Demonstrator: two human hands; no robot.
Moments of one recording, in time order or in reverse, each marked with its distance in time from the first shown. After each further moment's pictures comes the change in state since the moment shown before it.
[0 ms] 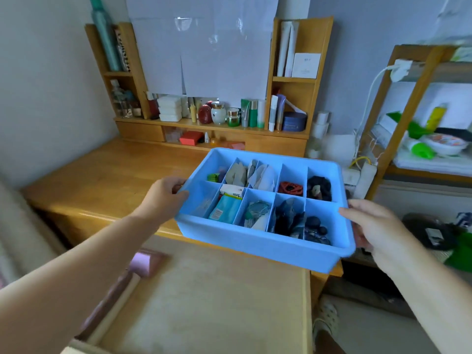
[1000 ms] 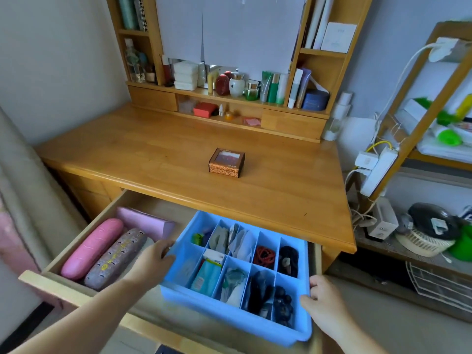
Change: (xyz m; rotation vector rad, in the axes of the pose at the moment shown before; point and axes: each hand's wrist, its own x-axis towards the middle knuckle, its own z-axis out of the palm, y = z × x) left_hand -0.131 -0.156 0.031 0.104 -0.167 -0.316; right_hand -0.069 0.172 0.069 -0.654 -0.244 0.165
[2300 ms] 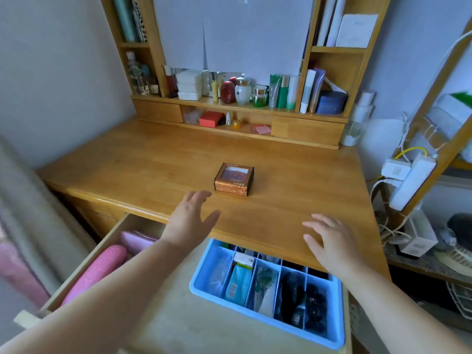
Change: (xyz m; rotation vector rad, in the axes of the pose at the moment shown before) left_hand 0.093 0.110 -0.015 0.151 0.252 0.420; right_hand 0.113 -0.089 -0.054 -0.488 0.260 -0.499
